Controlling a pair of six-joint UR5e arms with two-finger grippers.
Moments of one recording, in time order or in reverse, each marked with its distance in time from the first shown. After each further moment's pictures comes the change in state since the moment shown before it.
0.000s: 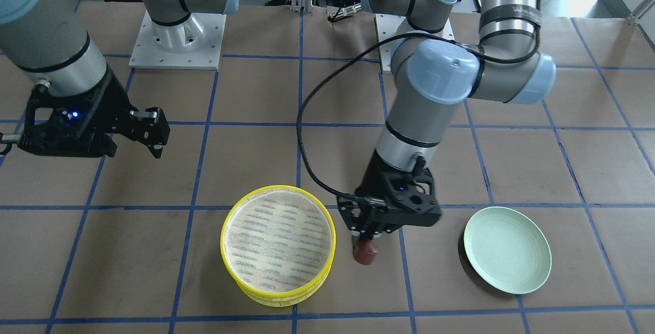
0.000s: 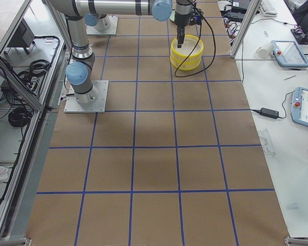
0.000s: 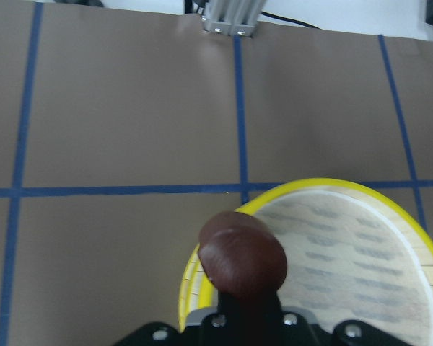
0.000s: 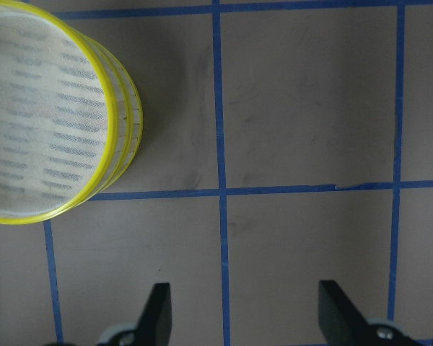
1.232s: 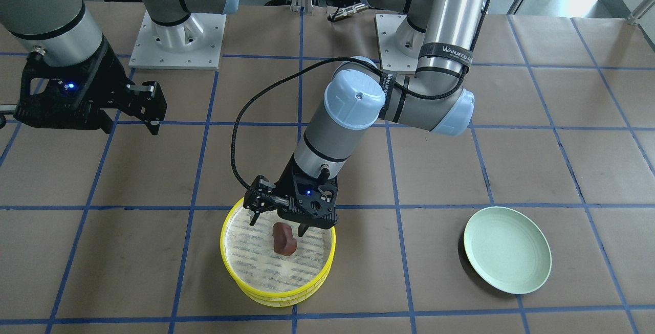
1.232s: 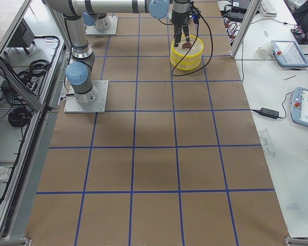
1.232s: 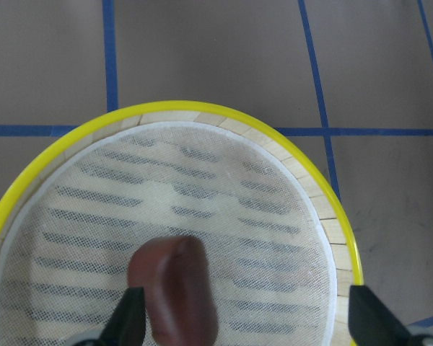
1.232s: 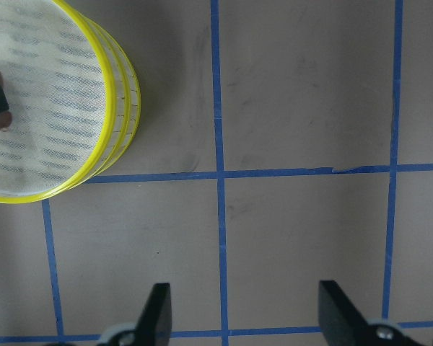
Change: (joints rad) left arm -0.095 -0.107 -0.007 0.095 -0.131 -0.100; right arm 0.000 -0.022 0.007 0.035 -0.004 -0.003
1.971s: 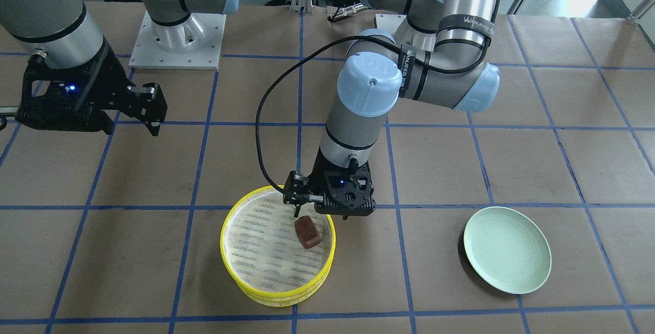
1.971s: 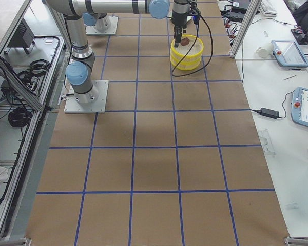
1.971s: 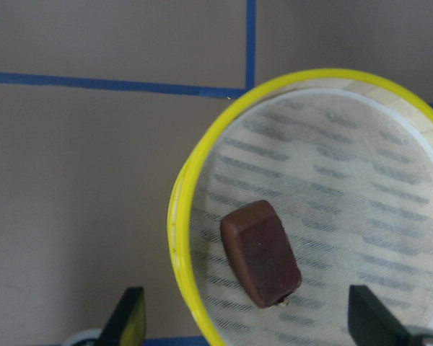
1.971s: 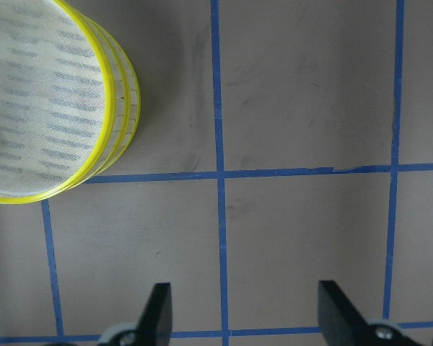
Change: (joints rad) left arm 0.042 0.093 -0.001 -0.254 0.183 0.000; right arm 0.000 0.002 0.003 -0.002 0.000 0.001
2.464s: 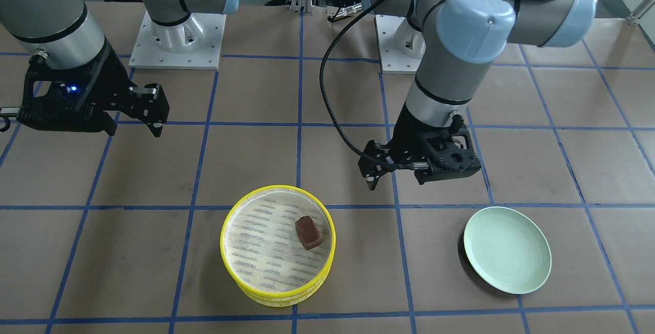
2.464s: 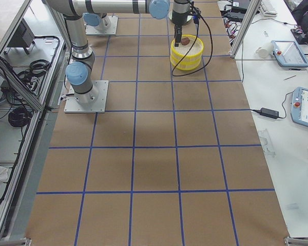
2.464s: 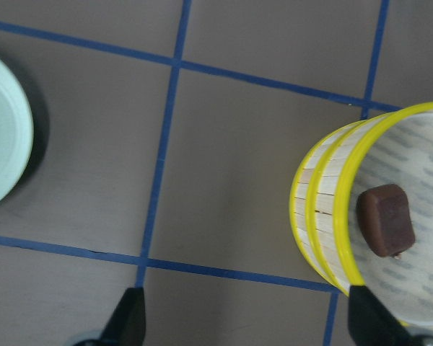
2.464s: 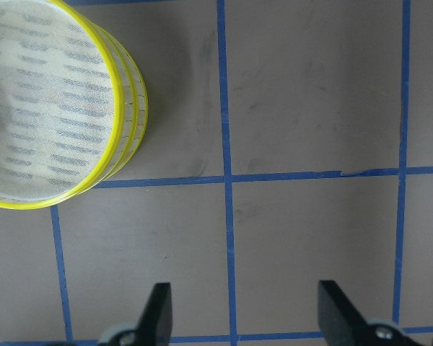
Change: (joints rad) left arm 0.173 0.190 -0.001 -0.280 0.027 0.028; right arm 0.003 0.001 0.000 -0.010 0.013 0.011
